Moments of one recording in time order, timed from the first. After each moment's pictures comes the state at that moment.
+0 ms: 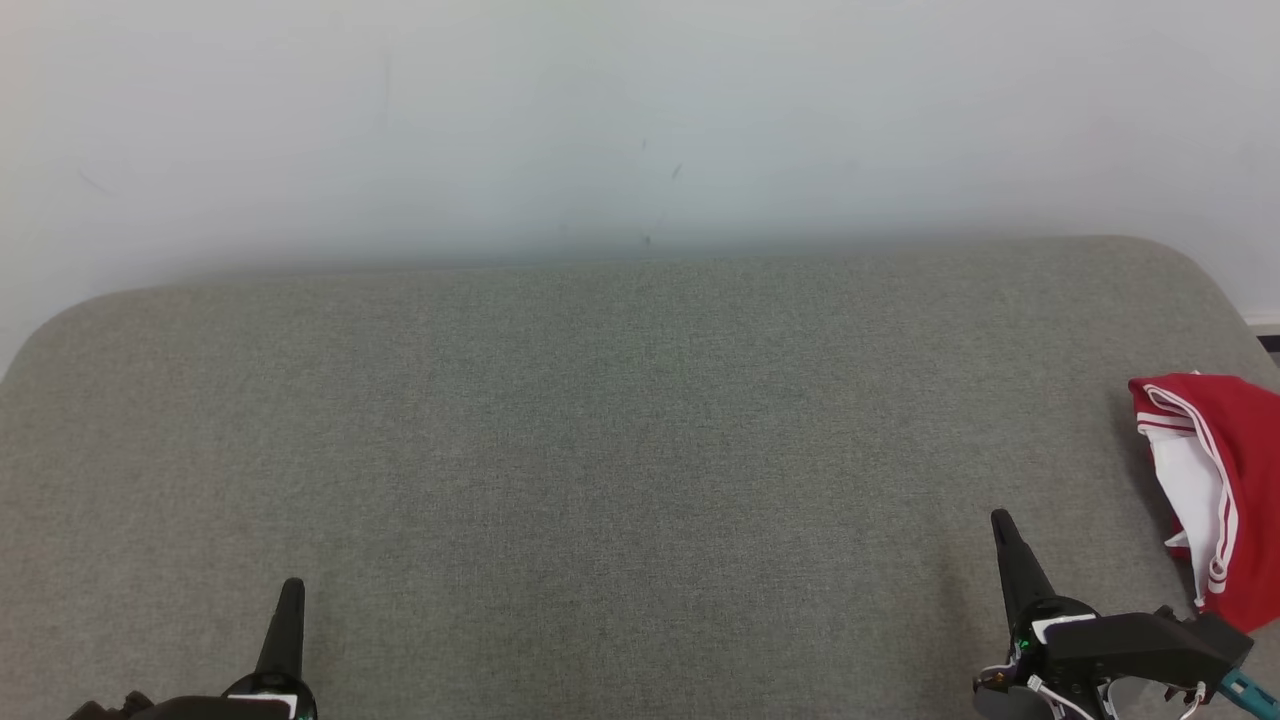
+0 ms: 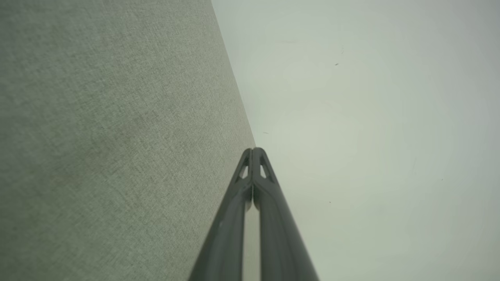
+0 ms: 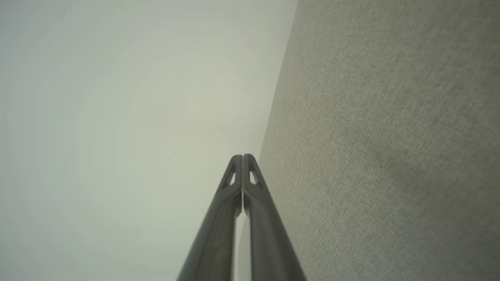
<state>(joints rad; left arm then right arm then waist) -0.08 0.05 0.11 0.27 -1.39 -0.12 0.06 -0.11 -0.05 -0.10 0.29 1.39 0.13 0.06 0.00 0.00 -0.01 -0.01</state>
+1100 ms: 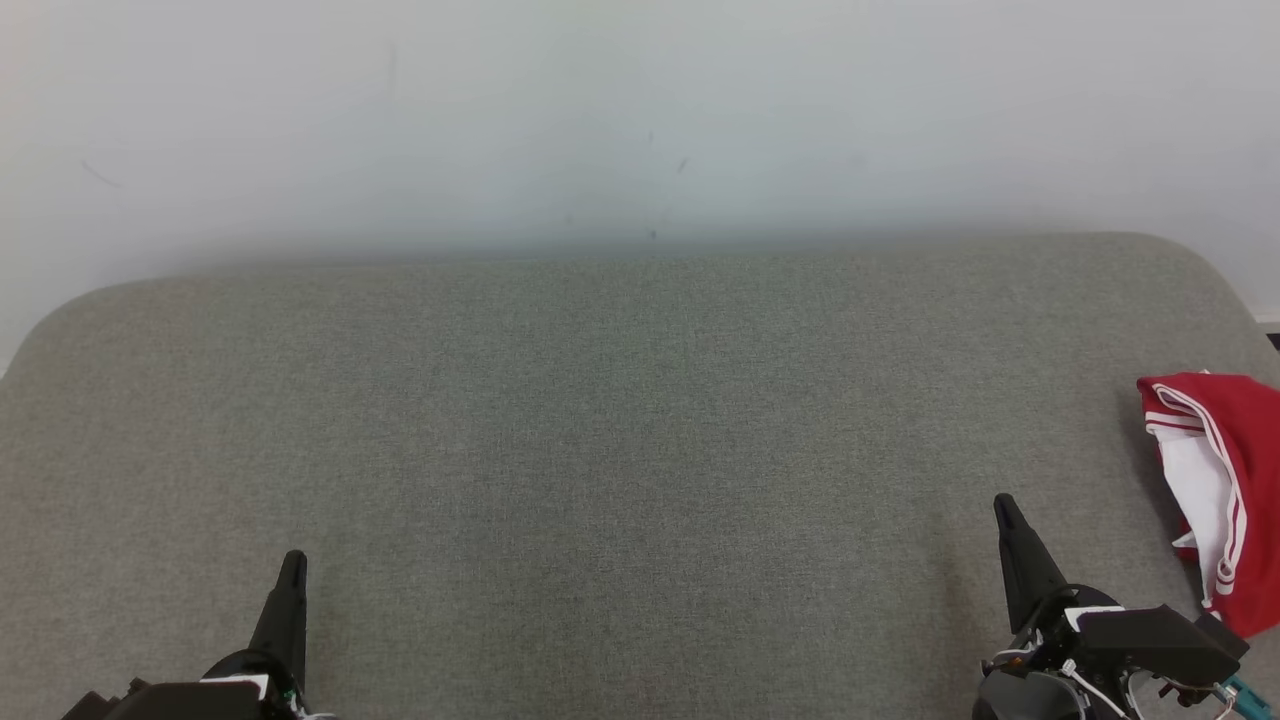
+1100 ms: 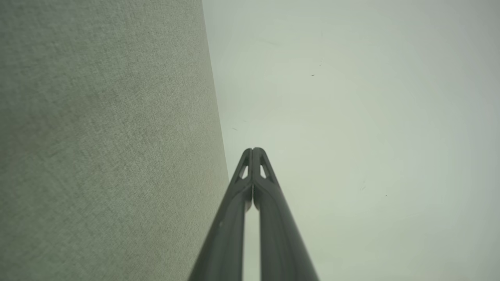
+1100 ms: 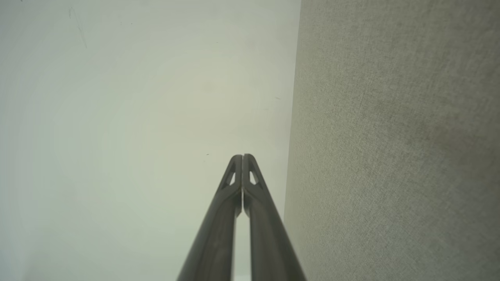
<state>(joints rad) -0.10 0.05 0.11 0.25 -1.61 -0.13 0.12 -0.11 -0.05 -0.11 0.24 1.61 0.13 0.11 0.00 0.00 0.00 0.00</state>
